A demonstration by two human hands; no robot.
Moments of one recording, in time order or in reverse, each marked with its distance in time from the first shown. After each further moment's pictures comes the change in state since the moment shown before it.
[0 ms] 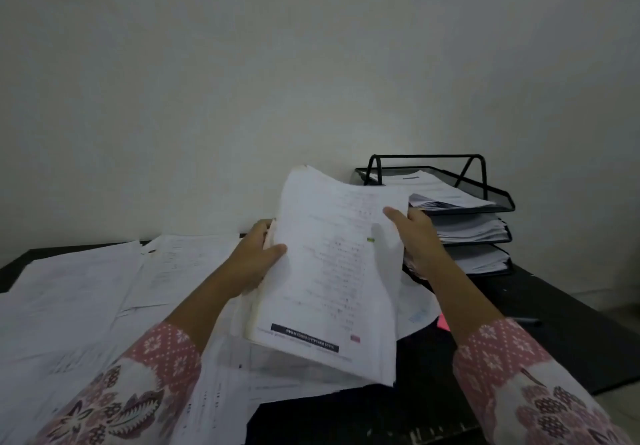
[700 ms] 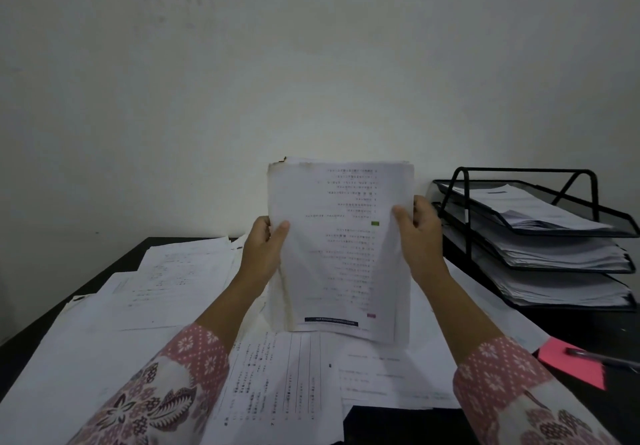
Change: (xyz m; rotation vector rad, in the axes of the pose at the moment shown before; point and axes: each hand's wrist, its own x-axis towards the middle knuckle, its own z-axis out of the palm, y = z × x) left_hand -0.027 -0.029 -0.097 -0.240 0.494 0.032; right_hand -0.043 -0.021 0.131 0.119 -0.077 -0.426
